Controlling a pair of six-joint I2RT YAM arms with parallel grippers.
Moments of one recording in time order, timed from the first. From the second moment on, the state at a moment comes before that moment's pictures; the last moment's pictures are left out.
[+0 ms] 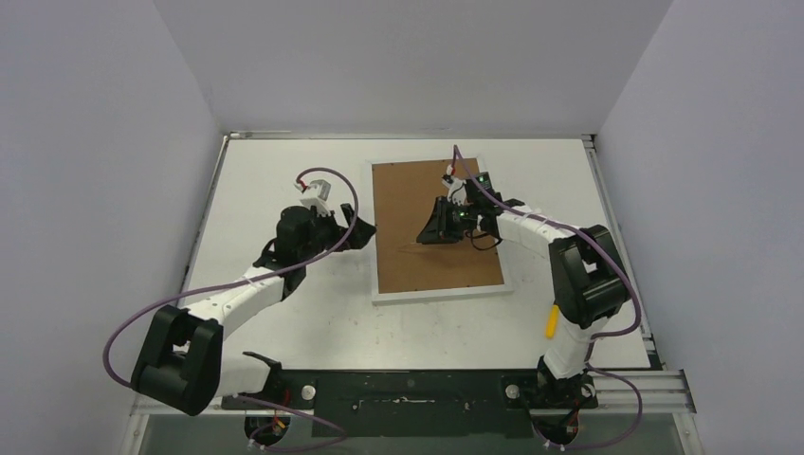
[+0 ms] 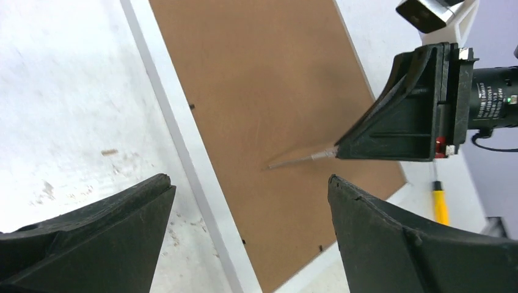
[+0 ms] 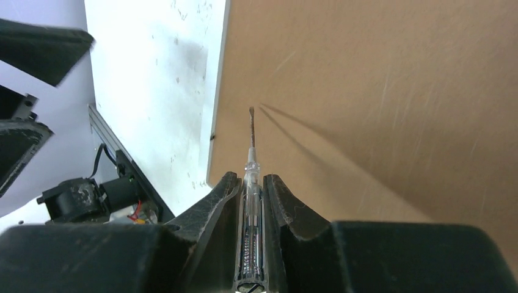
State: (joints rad) left arm -0.41 1.26 0.60 0.32 0.18 -0.50; right arm 0.41 1.76 1.12 -0.21 -0.64 0.51
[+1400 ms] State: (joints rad) left arm -0.37 0.98 0.64 0.08 0.37 -1.12; right arm 0.61 1.32 0.70 0.47 -0.62 0.00
